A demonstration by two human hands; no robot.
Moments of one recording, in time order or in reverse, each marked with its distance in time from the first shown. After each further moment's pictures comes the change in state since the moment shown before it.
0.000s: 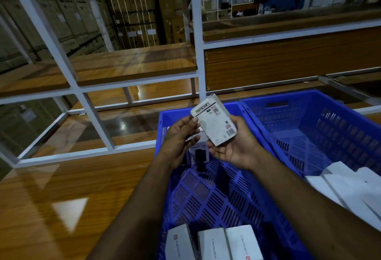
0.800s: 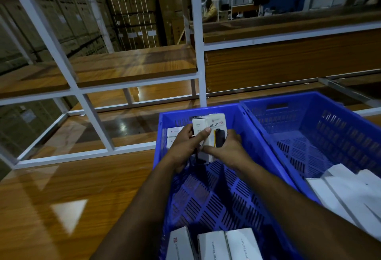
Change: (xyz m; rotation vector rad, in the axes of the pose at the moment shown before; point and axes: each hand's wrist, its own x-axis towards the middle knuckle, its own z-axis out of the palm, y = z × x) left_hand 0.008 -0.017 0.005 0.225 -0.086 0.003; right_hand 0.022 0.029 -0.001 -0.930 0.354 -0.323
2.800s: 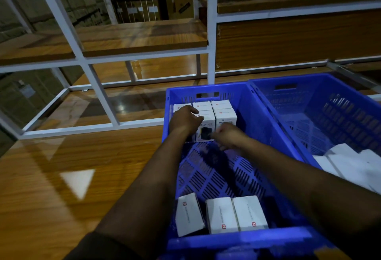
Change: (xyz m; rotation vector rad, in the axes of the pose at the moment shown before) left_hand 0.019 -0.018 -0.029 0.833 0.313 -0.096; right_hand 0.013 0.015 0.028 -0.302 -0.245 0.112
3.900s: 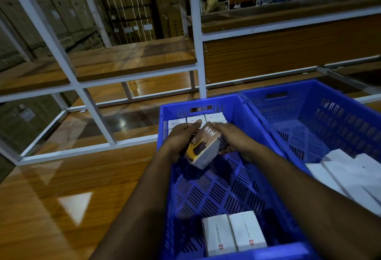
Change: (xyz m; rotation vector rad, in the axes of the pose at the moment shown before) left_hand -0.019 0.012 -0.010 -0.648 -0.313 -0.119; right_hand -0.033 -0.007 -0.045 0.511 -0.067 -0.119
